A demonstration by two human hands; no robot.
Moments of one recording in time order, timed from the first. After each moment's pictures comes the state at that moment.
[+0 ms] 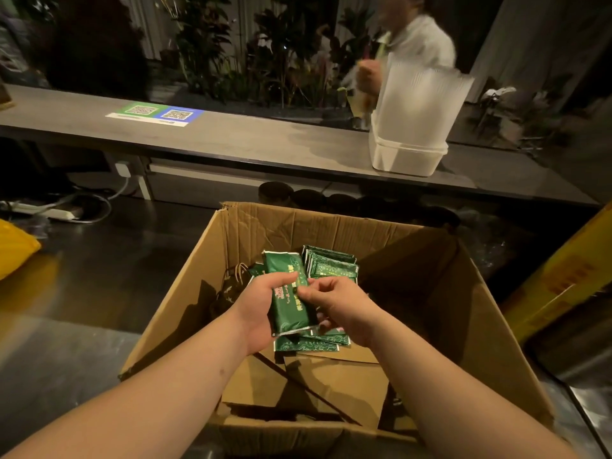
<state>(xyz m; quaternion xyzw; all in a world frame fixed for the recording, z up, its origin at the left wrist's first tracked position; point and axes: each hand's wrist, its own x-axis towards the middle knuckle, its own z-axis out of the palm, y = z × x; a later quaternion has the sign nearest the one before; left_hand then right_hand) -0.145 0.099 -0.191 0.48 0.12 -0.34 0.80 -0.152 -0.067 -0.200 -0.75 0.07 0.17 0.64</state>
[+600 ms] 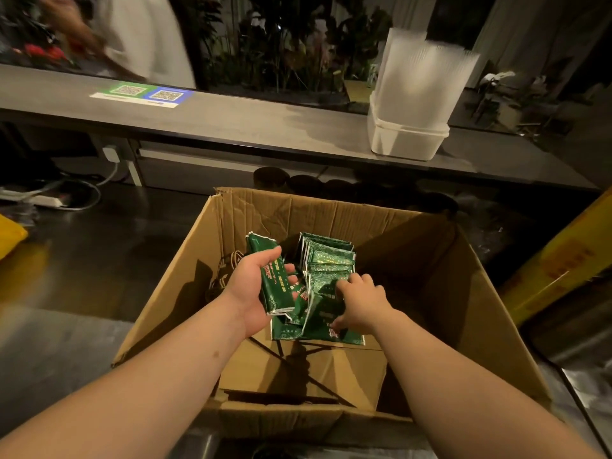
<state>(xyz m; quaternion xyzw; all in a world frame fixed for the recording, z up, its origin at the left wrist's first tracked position) -0.131 0.099 -0.197 0.46 0.18 -0.28 0.82 -0.130 -0.115 -0.262 -0.99 0.01 0.16 0.03</state>
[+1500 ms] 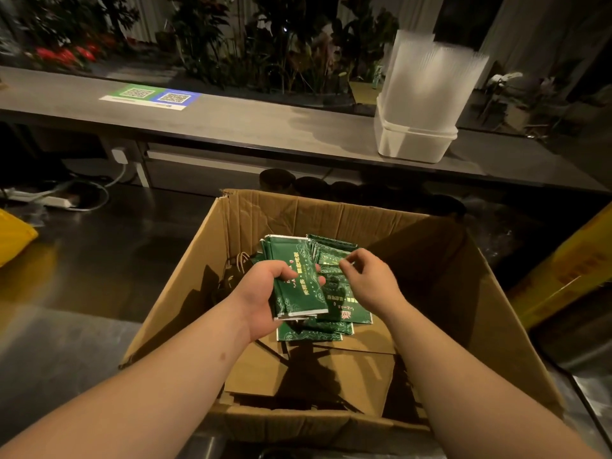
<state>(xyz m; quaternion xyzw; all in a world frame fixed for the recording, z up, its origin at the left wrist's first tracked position) -0.135 0.102 -0.193 0.47 0.12 -0.33 0.81 -0.125 -0.106 -0.228 -0.92 0.10 -0.03 0.37</state>
